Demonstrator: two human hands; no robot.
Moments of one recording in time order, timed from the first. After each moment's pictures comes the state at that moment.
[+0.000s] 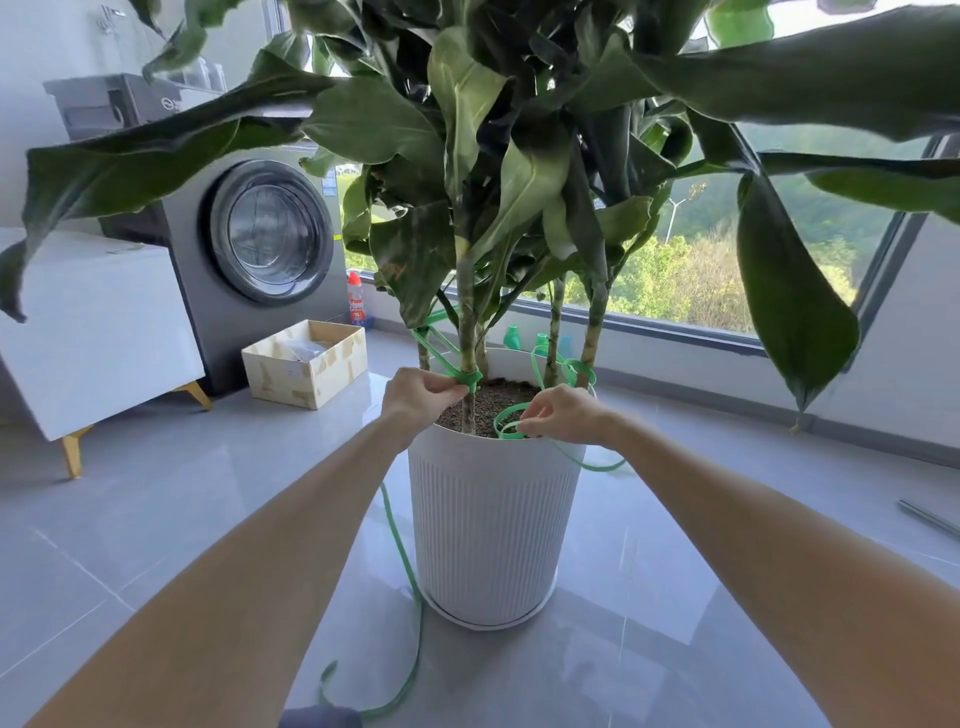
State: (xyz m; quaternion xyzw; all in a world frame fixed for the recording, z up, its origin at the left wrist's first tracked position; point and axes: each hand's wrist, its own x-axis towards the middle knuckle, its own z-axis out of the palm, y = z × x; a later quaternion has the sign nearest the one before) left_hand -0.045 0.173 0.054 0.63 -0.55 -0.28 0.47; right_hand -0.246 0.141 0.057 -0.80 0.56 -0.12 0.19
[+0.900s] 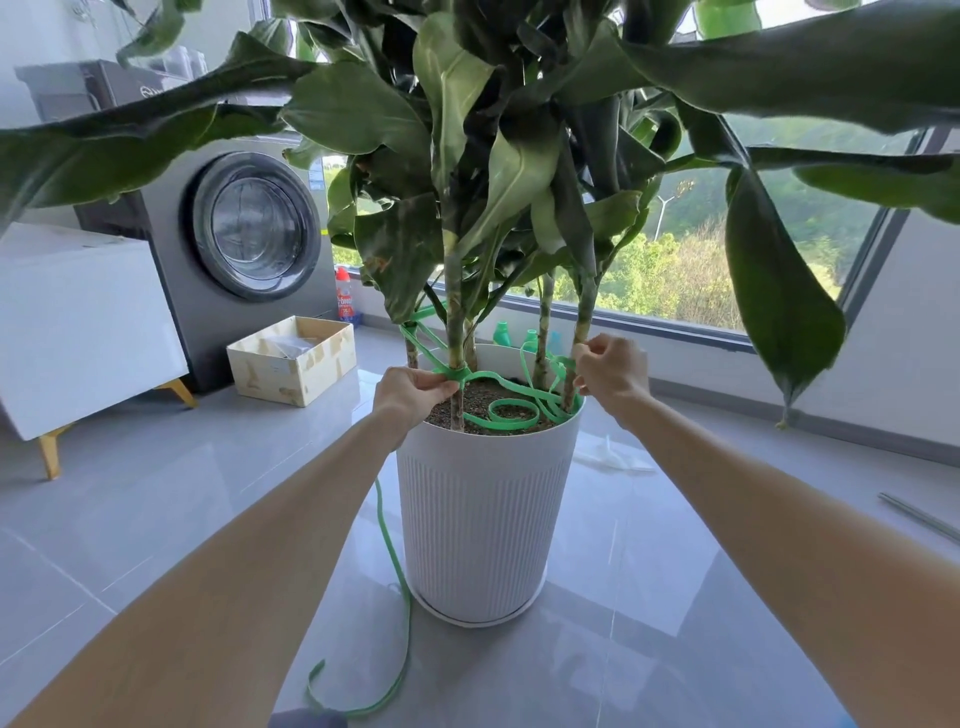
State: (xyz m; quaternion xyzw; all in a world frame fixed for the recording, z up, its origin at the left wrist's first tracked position) left_hand -0.050 0.168 0.052 0.63 -0.50 -0.33 0.49; right_hand -0.273 0.131 0.080 -0.58 0.62 -0.48 0.20
